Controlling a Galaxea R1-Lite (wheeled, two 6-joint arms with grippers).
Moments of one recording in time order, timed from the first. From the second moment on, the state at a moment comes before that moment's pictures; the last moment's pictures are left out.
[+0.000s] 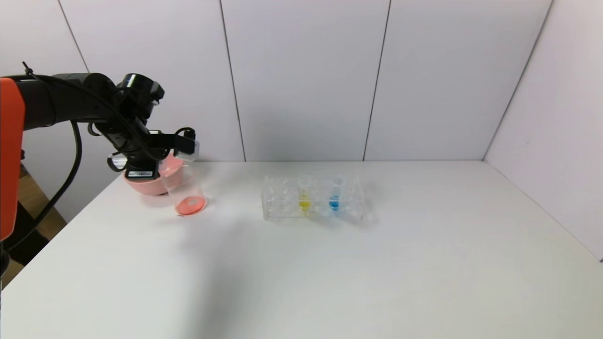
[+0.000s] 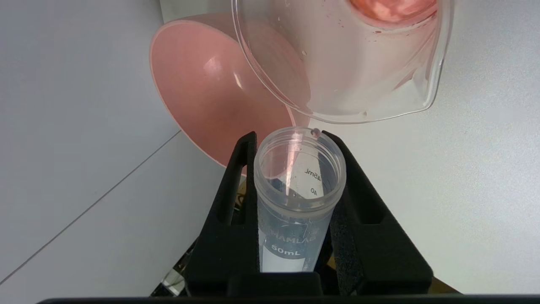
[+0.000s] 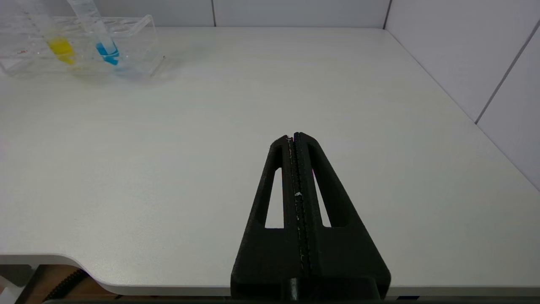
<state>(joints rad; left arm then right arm) -0.03 2.16 -2.02 0.78 0.21 1.40 0.00 0.00 0.00 0.00 0.00 0.00</state>
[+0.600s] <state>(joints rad) -0.01 2.08 -2.02 0.71 0.13 0.93 0.00 0.00 0.00 0.00 0.00 0.00</state>
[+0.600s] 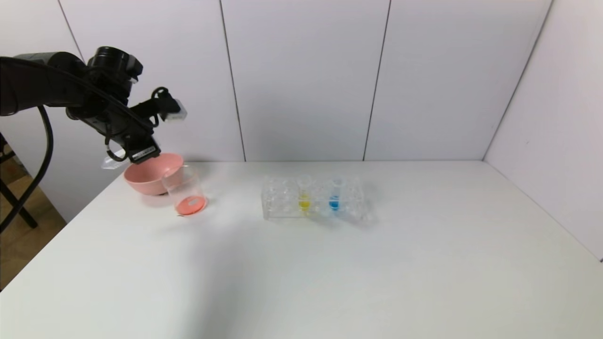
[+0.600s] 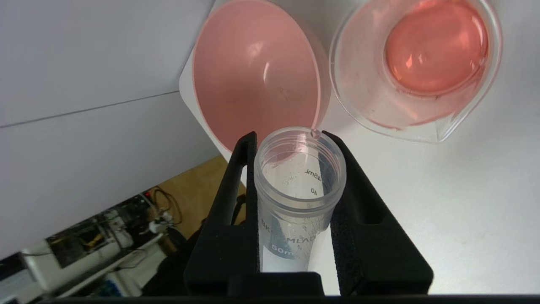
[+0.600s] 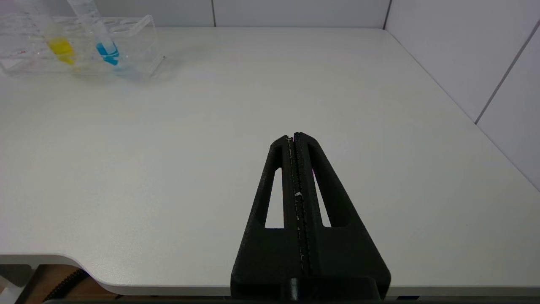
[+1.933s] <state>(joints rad) 0.11 2.17 -1.94 0.00 0.12 0.05 0.00 0.00 0.00 0.00 0.00 0.00</state>
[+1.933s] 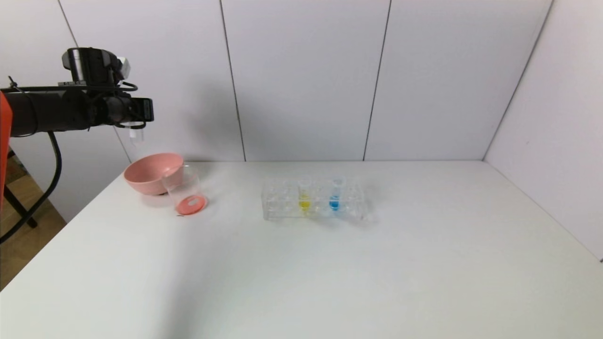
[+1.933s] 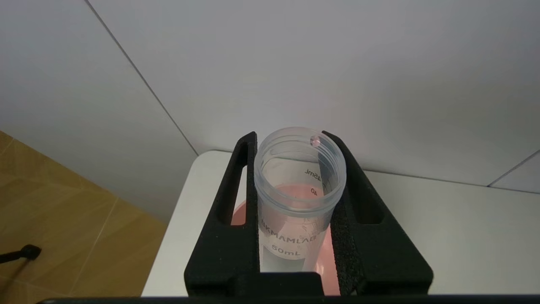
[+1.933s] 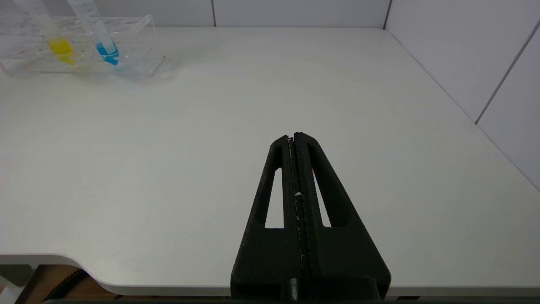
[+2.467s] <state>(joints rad) 0.12 2.31 -1.90 -0.17 0.12 0.03 0.00 0.00 0.00 0.00 0.00 0.00</state>
